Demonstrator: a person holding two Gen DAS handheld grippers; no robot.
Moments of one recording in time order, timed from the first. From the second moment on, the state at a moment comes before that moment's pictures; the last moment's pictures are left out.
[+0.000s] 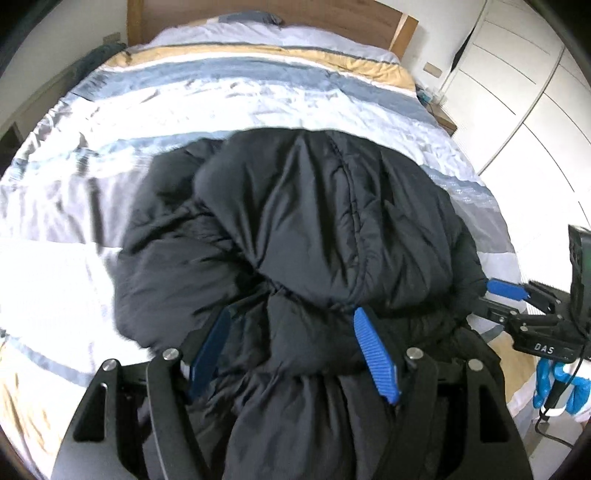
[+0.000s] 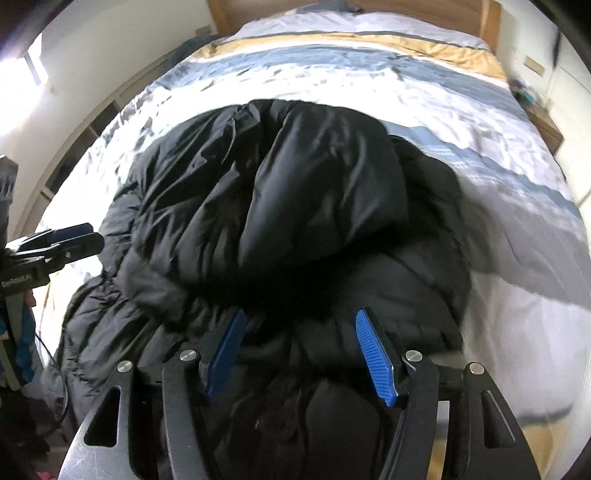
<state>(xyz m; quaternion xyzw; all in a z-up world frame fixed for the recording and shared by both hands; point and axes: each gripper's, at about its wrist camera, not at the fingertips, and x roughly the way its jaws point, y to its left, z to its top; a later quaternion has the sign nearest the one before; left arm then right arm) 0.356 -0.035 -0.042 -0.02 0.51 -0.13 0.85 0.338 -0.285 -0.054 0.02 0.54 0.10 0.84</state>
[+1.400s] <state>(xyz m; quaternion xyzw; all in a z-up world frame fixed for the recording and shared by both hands) 0.279 0.016 0.074 0.06 0.45 -0.03 0.89 0.175 -0.353 0.048 0.12 0.50 -0.08 0.85</state>
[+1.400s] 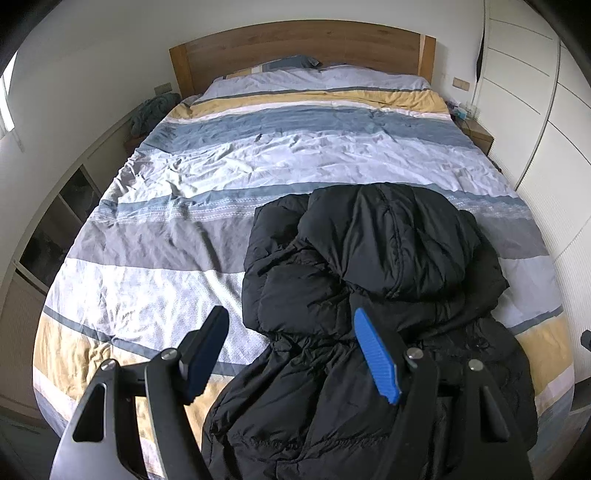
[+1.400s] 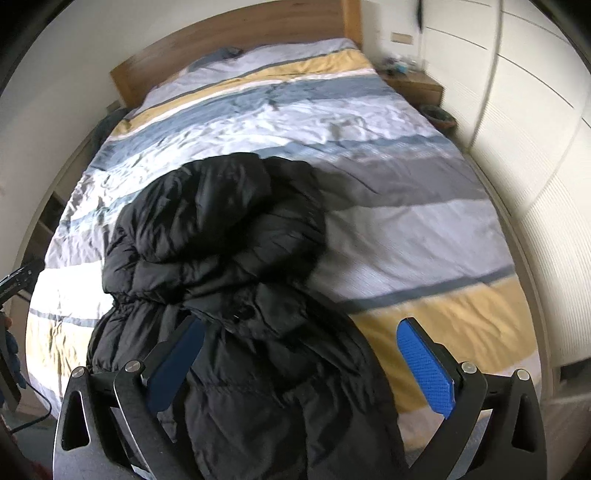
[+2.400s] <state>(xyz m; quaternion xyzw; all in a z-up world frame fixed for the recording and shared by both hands) 0.245 0.057 0.055 0.07 0.48 0.01 0.88 0.093 -0.414 0.037 0.17 0.50 -0.17 0.83</state>
